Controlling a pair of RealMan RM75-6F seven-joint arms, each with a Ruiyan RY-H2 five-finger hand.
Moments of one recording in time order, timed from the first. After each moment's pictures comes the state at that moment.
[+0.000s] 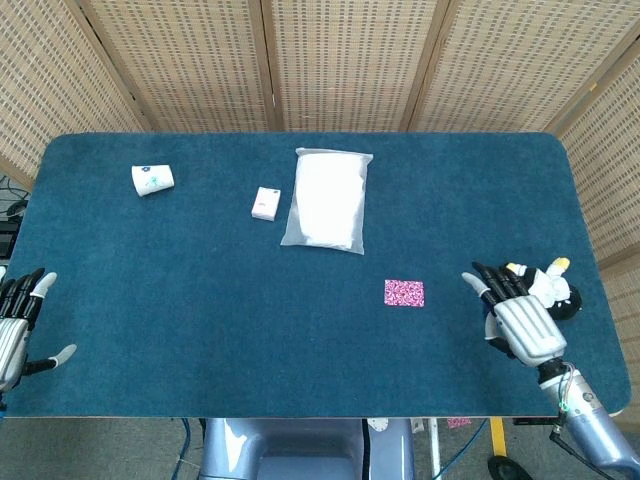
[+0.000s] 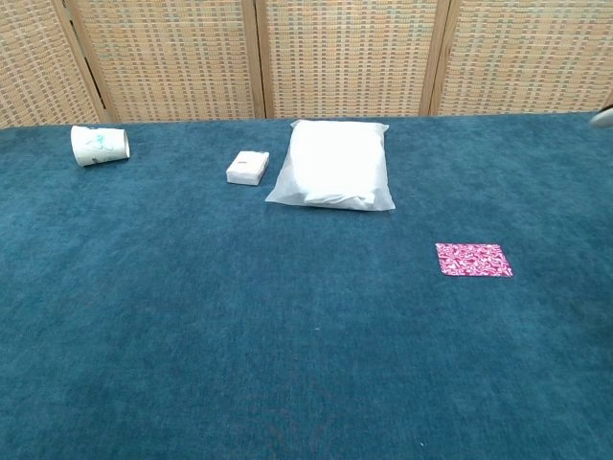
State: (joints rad) left arm -0.09 -1.11 -0.03 -1.61 1.50 1.47 -0.01; right arm 0.35 -1.06 0.09 -1.69 -1.59 1.13 0.05
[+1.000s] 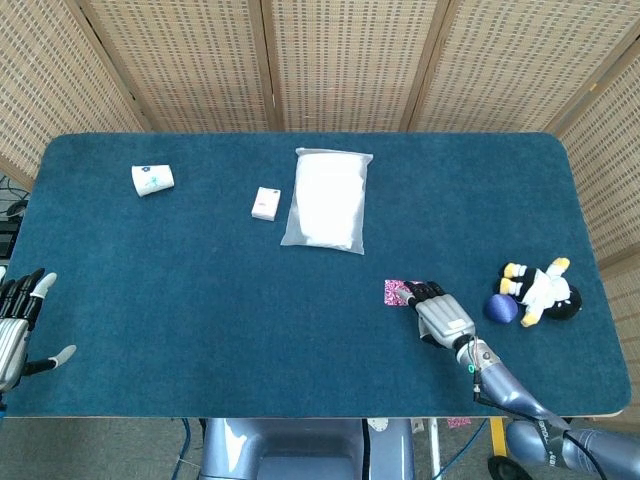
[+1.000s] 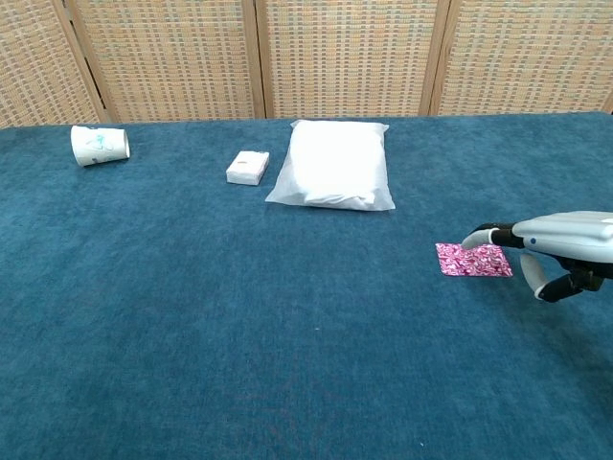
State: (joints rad) left arm -0.09 -1.10 -0.03 -1.61 1.49 1.46 -0.01; right arm 0.62 -1.37 0.08 -1.55 -1.11 0.76 -0.32
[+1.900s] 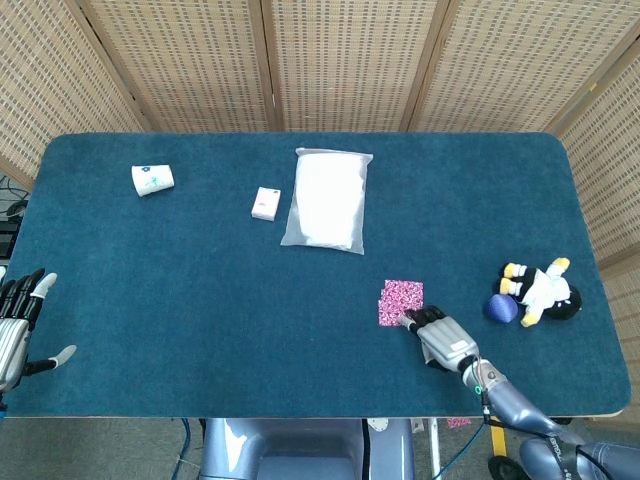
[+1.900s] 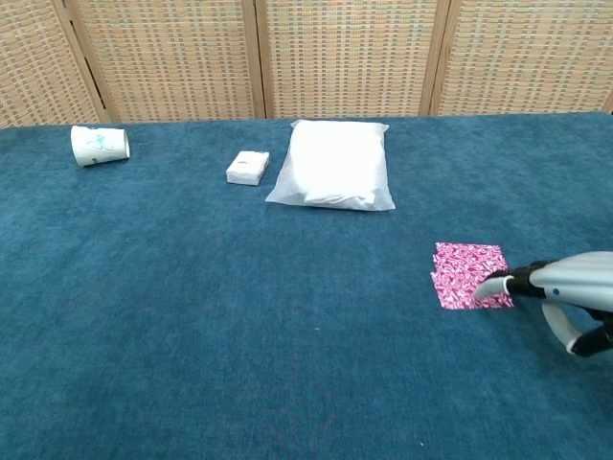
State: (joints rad) left arm -0.09 -1.11 -0.03 -1.62 1.49 1.46 0.00; right arm 0.61 -1.30 -0.05 -1.64 -1.21 0.75 -0.32
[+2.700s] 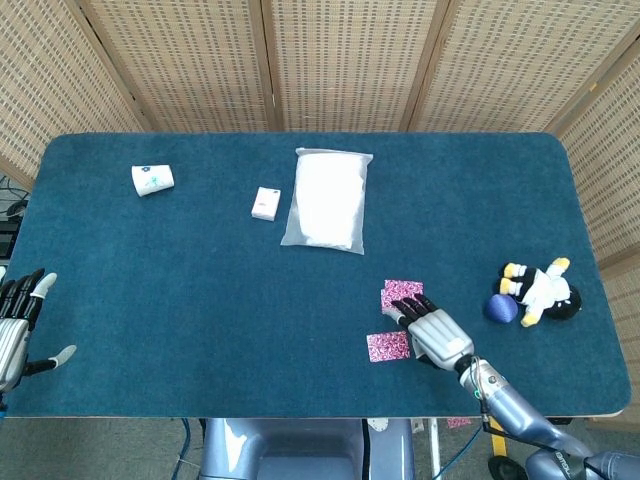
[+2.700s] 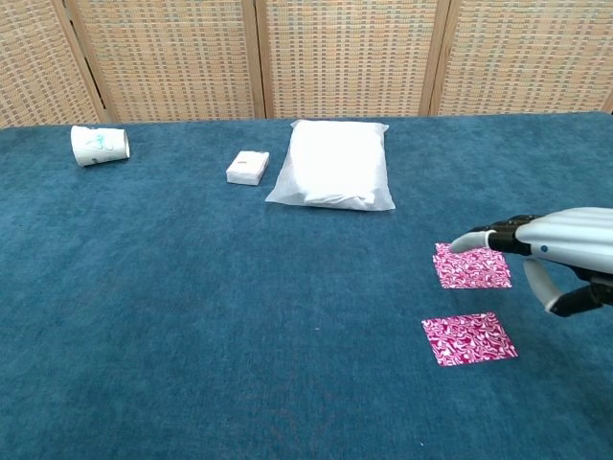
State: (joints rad) left arm -0.09 -1.11 -0.03 -1.62 1.49 1.46 0.00; right arm 0.60 -1.29 -0.01 -1.68 -1.32 0.87 -0.27
